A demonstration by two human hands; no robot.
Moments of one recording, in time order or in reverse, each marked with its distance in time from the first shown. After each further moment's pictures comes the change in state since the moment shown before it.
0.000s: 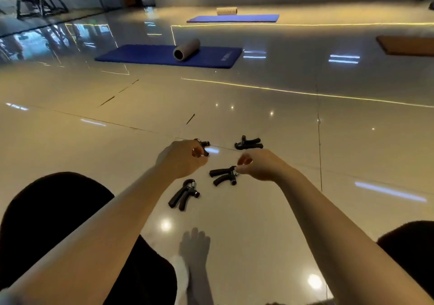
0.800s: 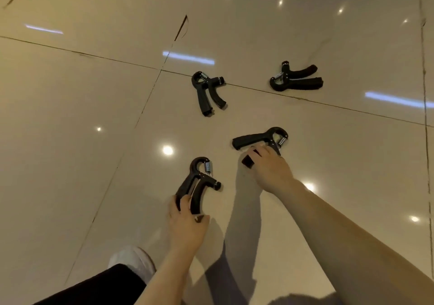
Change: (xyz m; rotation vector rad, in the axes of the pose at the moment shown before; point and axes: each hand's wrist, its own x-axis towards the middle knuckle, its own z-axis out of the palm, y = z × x) left_hand 0.111 -0.227 0.288 -0.118 -0.245 -0.535; right_hand 0.299 0.120 0.258 -0.286 -0.107 0.117
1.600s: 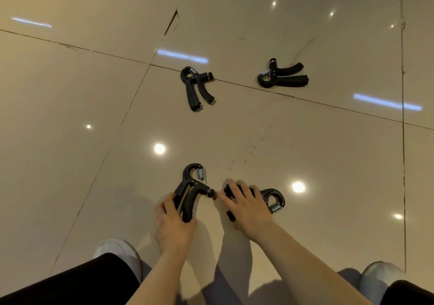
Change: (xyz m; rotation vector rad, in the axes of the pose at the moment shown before) left_hand -0.018 -0.002 0.018 -0.116 0.150 -0.053; right_hand -0.087 -0.027 0.052 -0.176 -0.044 -0.262
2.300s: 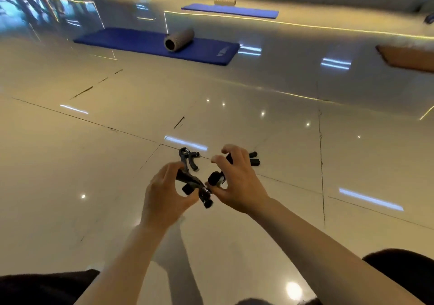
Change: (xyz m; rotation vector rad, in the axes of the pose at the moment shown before) left_hand -0.127 0.158 -0.179 -0.241 0.471 0.783; right_hand -0.127 0.022 -0.258 0.221 0.787 -0.163
